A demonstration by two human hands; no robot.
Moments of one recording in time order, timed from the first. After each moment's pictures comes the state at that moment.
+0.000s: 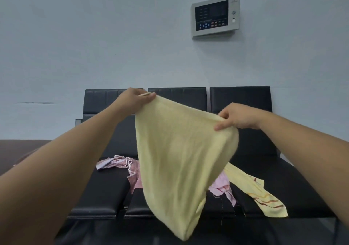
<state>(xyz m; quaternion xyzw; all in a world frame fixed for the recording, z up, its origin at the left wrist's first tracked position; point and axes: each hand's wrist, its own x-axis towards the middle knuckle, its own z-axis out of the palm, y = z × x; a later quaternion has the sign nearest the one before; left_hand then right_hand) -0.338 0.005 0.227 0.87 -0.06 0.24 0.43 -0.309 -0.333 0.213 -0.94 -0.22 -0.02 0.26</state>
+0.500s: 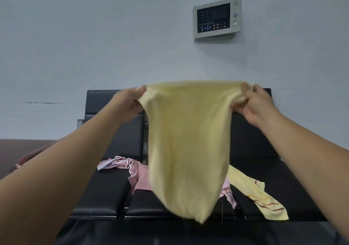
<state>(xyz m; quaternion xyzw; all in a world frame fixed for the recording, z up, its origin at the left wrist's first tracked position) -0.345 0.006 0.229 0.64 -0.11 0.14 0.75 -0.299 -0.340 0.220 -0.57 -0.13 -0.15 0.80</state>
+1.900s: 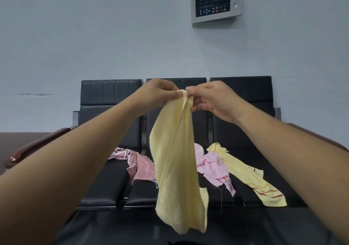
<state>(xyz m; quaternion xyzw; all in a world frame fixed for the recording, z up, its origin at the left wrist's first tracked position) -0.350 -0.056 0.222 0.87 -0.21 0.17 0.41 -0.338 -0.265 0.210 -0.72 -0.32 -0.04 0.61</state>
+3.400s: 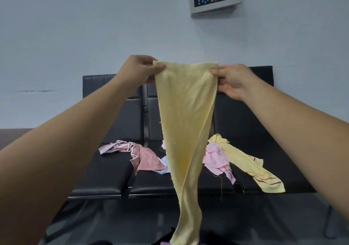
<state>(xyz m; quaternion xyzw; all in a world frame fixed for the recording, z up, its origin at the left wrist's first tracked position) -0.359 -0.038 0.243 0.78 -0.16 0.25 0.55 -0.300 -0.302 0.226 -0.61 -0.14 -0.05 0.78</state>
